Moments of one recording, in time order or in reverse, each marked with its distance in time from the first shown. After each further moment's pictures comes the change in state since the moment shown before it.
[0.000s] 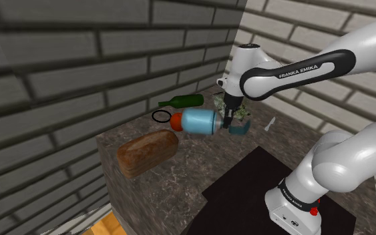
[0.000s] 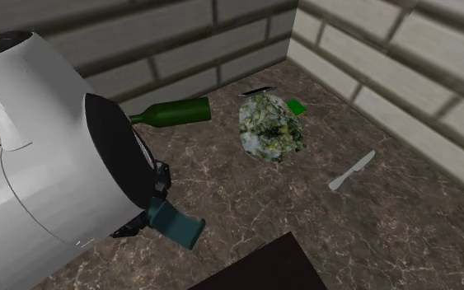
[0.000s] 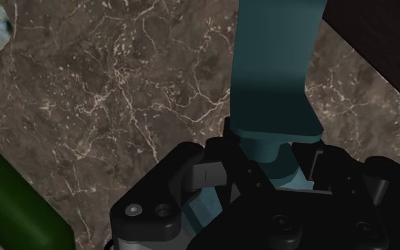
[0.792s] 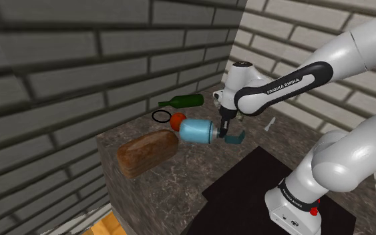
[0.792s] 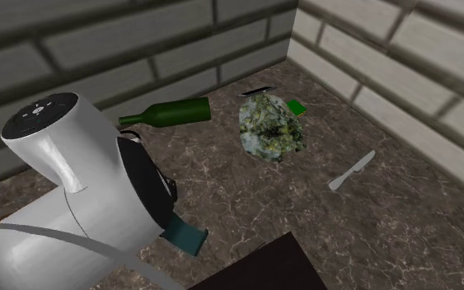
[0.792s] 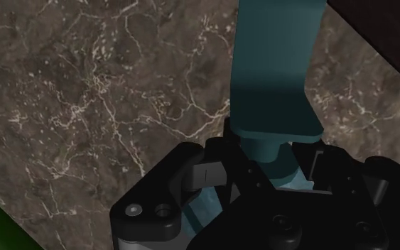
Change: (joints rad) arm -0.007 0.122 0.004 -0.074 -0.018 0.196 0.022
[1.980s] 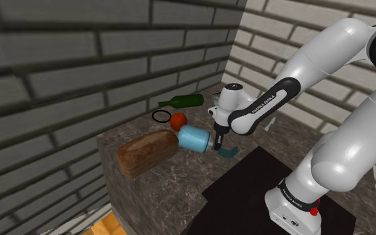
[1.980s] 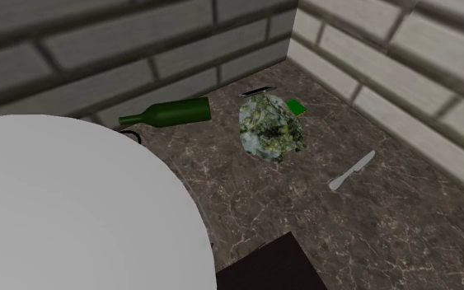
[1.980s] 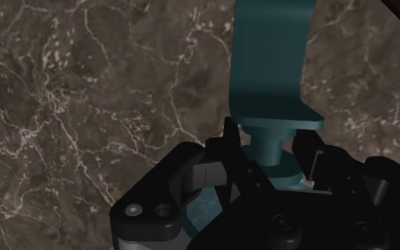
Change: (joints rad) arm -0.020 0.263 0.004 -0.036 -0.073 0.297 0.066
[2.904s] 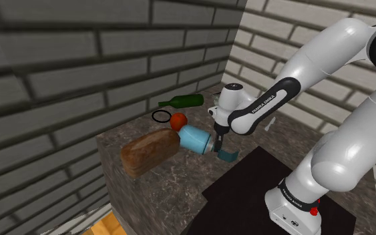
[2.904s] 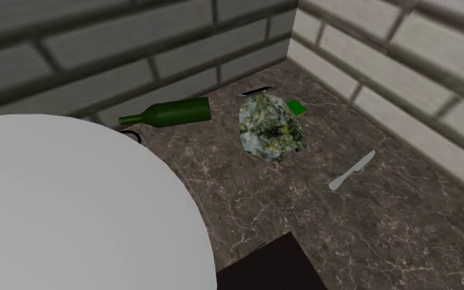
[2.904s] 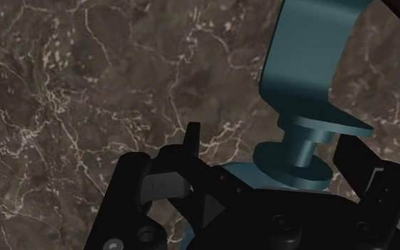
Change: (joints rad) arm 0.000 0.000 0.000 0.001 0.001 0.000 0.000
